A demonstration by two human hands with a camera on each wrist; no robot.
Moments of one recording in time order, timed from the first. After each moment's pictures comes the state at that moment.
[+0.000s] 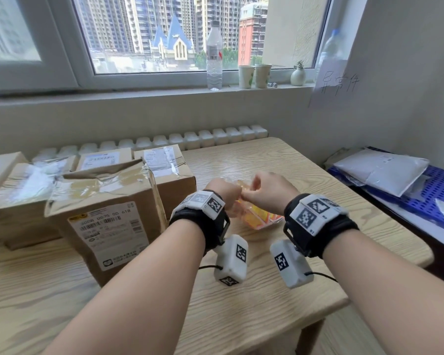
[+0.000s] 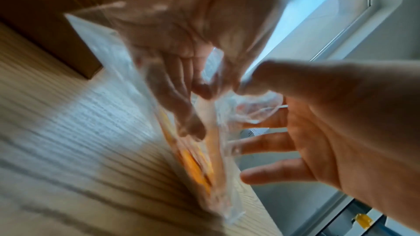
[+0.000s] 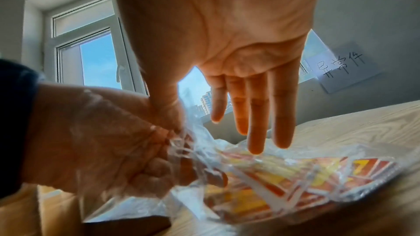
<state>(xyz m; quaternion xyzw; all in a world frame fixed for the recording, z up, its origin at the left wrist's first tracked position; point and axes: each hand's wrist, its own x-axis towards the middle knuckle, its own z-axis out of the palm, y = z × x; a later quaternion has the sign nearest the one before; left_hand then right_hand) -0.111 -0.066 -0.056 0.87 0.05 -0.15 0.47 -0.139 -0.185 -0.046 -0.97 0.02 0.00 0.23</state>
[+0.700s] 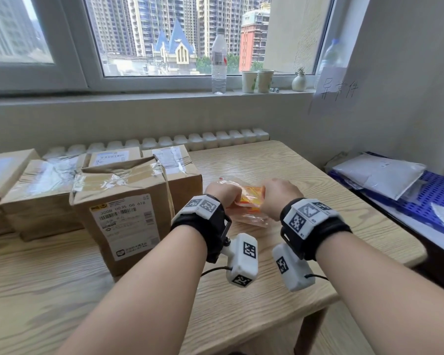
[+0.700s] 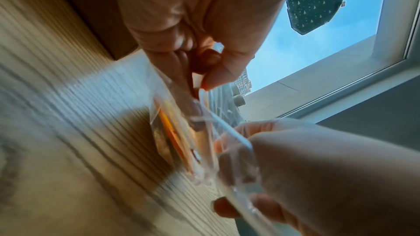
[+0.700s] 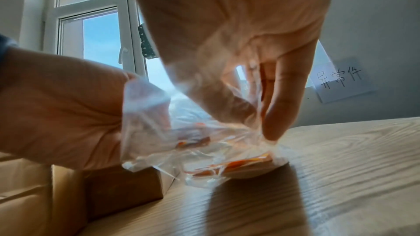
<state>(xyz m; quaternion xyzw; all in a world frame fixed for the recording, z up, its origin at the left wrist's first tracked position) -0.132 -0.054 -0.057 0.72 0.11 -0.13 0.67 -0.157 -0.176 -0.047 -0.99 0.08 -0.01 0.11</state>
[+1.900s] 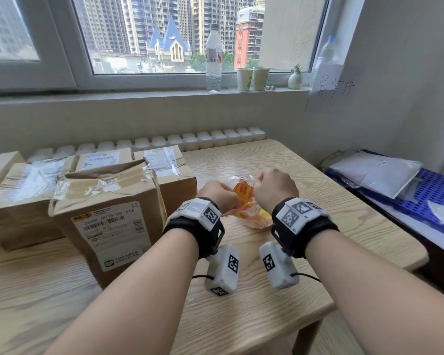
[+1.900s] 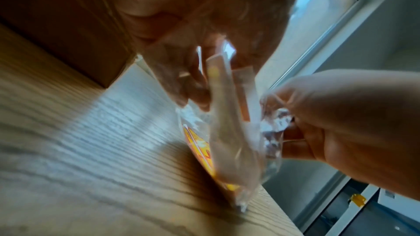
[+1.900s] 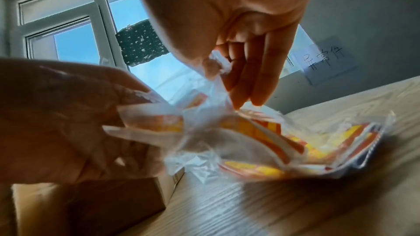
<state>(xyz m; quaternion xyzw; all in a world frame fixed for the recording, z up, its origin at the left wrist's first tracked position) -0.113 -0.047 -0.066 0.88 0.00 -0.11 0.46 -0.132 -0.174 -0.052 -0.96 0.13 -0.12 0.21</state>
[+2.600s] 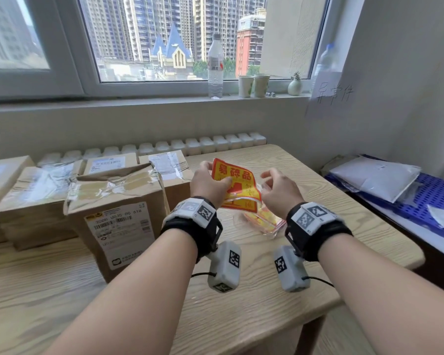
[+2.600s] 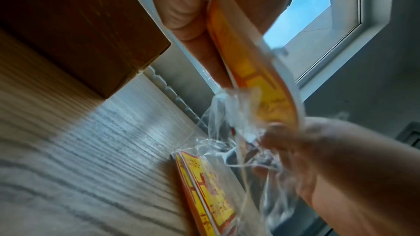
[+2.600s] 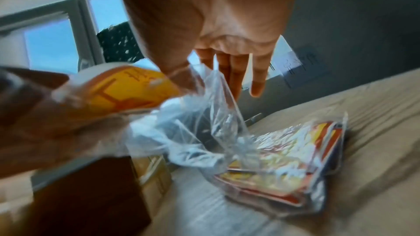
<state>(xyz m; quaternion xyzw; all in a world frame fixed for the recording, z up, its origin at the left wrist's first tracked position) -0.109 -0.035 -0.056 0.80 0.01 0.04 0.60 -0.142 -0.193 -0.054 -0.93 0.08 -0.11 0.33</state>
